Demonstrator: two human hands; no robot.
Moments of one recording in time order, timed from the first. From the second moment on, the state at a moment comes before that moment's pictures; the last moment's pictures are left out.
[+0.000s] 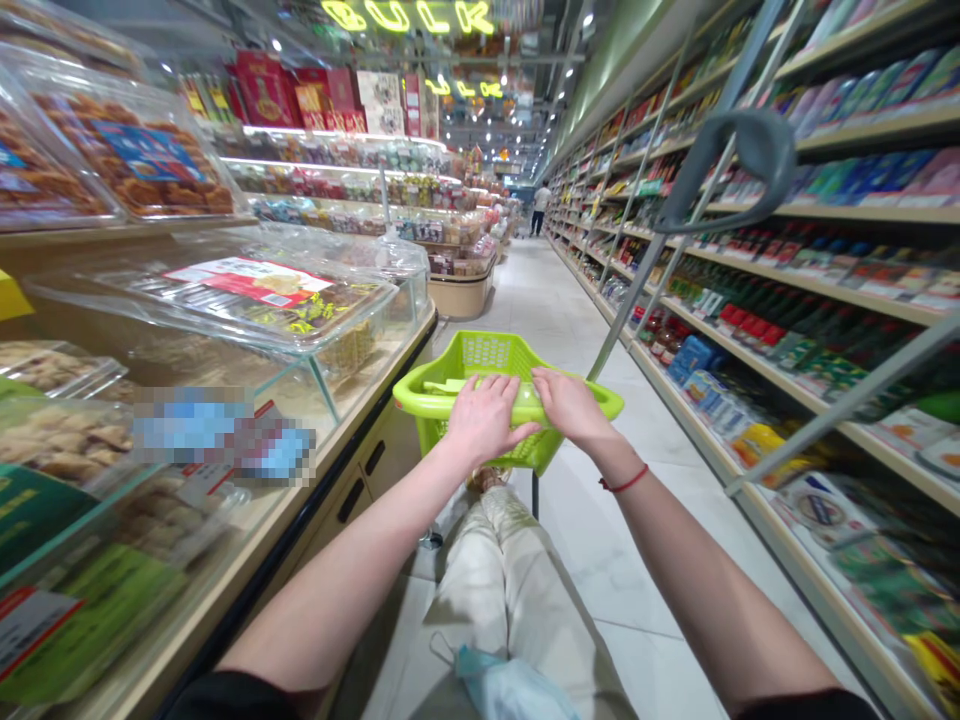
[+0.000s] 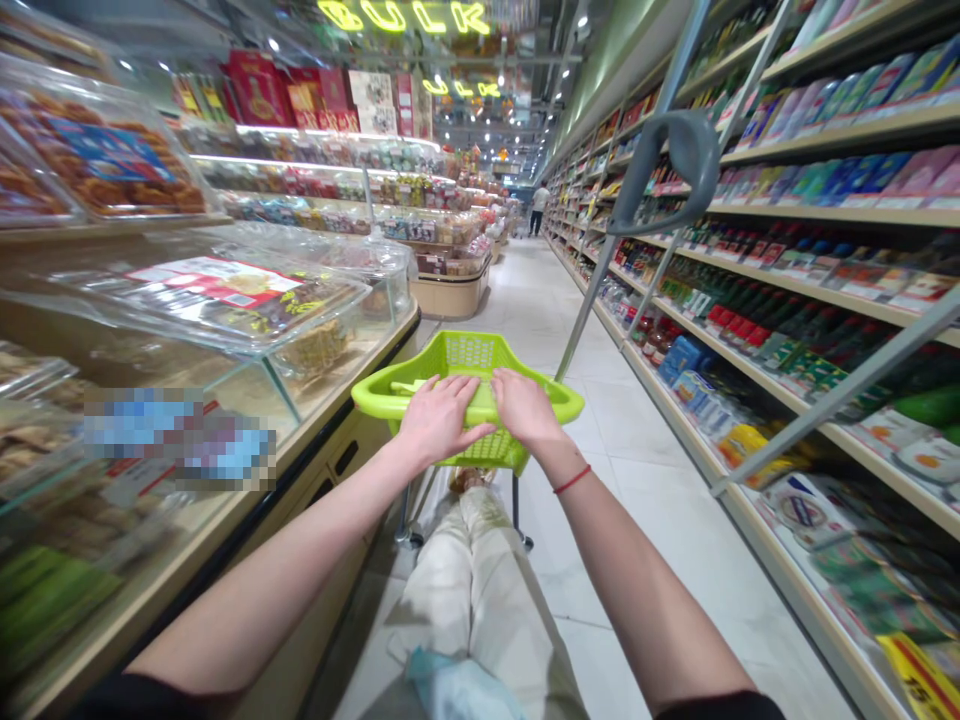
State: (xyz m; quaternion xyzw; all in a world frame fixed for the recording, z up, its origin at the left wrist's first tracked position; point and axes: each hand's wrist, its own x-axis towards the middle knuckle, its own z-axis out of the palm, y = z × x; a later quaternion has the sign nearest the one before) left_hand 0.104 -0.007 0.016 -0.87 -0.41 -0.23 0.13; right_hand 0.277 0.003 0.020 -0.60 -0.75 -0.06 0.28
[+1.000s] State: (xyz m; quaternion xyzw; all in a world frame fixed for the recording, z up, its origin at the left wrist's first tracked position) left_hand 0.035 -0.004 0.013 -0.86 -0.45 -0.18 0.16; right_hand 0.233 0.010 0.063 -0.69 -0.72 0.00 0.10
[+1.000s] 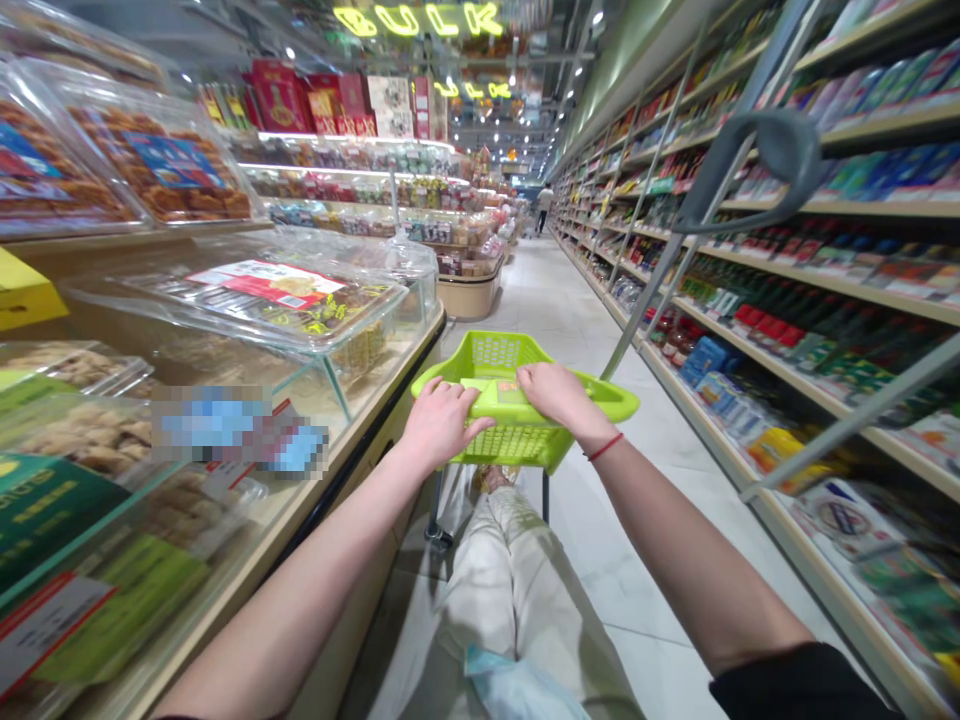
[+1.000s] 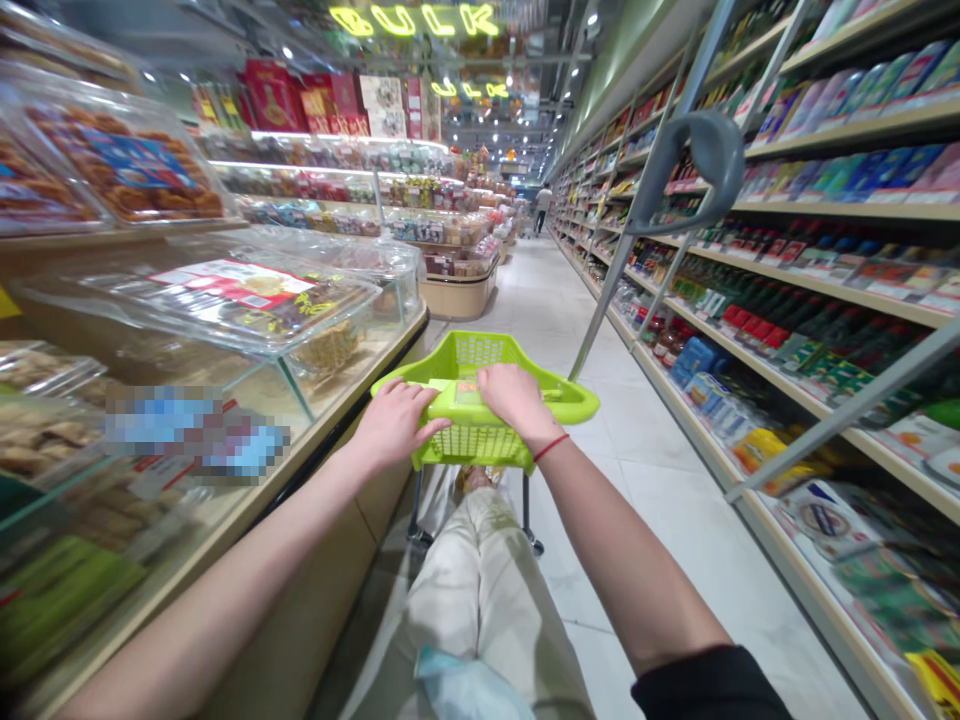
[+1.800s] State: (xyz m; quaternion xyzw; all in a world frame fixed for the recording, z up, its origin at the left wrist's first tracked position) left_hand 0.046 -0.004 -0.001 -0.85 -0.44 -0.25 0.15; right_hand 0.200 0.028 0.067 -0.68 -0.72 0.02 0.09
